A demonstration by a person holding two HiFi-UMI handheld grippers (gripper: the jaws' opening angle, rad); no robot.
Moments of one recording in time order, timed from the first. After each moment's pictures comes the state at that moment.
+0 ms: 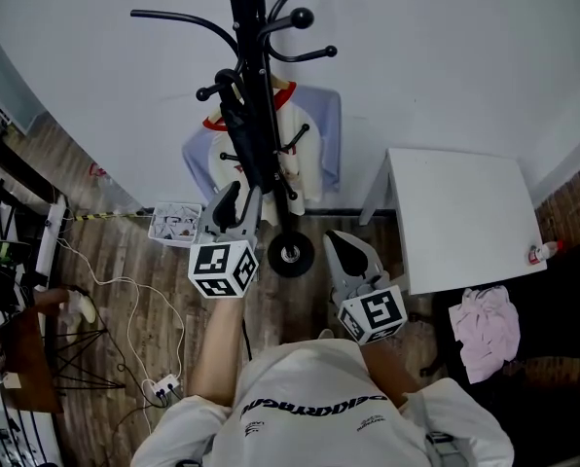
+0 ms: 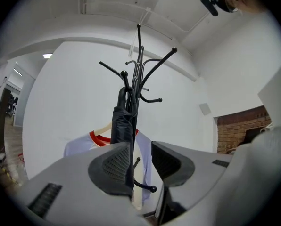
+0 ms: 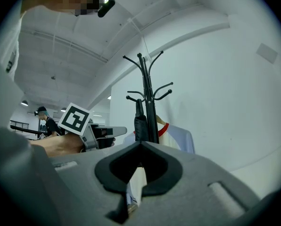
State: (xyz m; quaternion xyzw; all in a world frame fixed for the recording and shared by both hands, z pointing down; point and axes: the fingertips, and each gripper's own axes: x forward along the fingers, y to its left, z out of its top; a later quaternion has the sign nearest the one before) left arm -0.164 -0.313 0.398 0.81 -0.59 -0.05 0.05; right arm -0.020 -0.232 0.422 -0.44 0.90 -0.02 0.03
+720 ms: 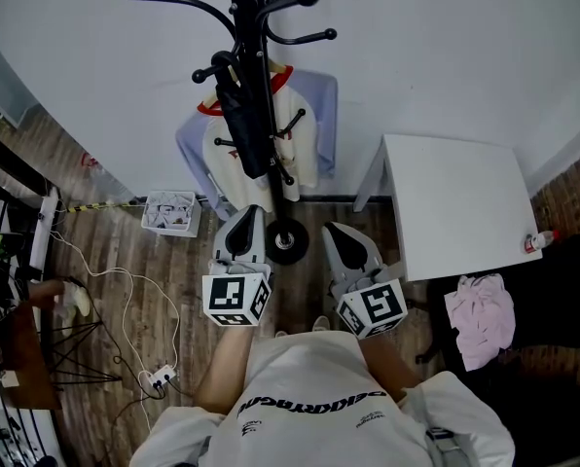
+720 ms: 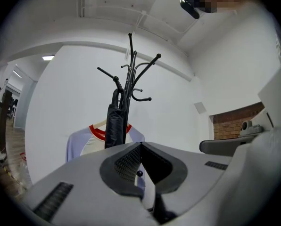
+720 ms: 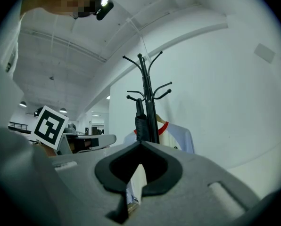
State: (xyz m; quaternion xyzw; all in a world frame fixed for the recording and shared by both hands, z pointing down) left arm -0.140 -0.251 0.421 0.81 -0.58 -0.05 0.04; right arm -0.021 -0.221 0.426 -0.44 0.90 -0.03 0.03
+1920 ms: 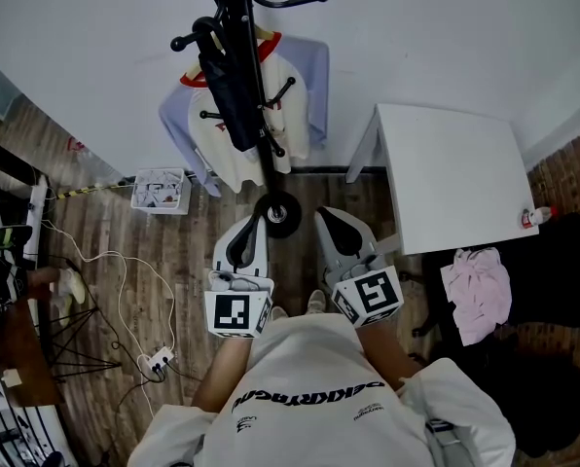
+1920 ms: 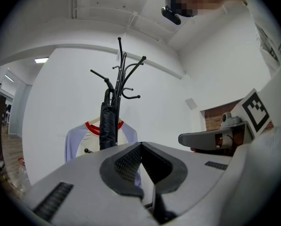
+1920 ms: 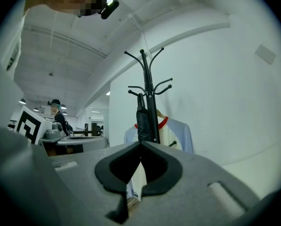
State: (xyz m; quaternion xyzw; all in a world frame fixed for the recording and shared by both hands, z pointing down) left arm -0.120 -0.203 0.447 0.83 -0.56 -0.04 0.01; right arm -0.024 -0.210 0.449 -0.45 0.89 -0.03 0.01
